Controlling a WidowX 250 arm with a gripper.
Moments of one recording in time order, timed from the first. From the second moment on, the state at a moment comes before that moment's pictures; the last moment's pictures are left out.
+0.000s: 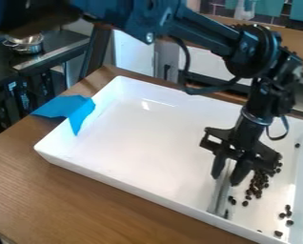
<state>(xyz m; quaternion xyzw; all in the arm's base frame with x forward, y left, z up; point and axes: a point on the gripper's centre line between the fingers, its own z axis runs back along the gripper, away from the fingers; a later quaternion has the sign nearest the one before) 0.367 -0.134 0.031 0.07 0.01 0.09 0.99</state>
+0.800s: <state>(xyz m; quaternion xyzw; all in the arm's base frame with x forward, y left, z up) 0.371 -0.162 0.031 0.04 0.00 0.09 0.99</state>
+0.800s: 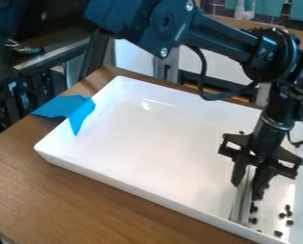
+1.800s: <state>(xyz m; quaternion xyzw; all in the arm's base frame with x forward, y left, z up) 0.387 -0.011 0.096 0.00 -0.02 0.09 1.00</state>
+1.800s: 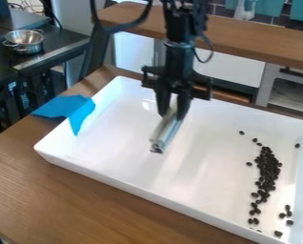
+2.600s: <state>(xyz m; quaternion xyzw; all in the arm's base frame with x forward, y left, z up) 0.403 0.091 0.069 0.05 -0.02 0.10 0.99</state>
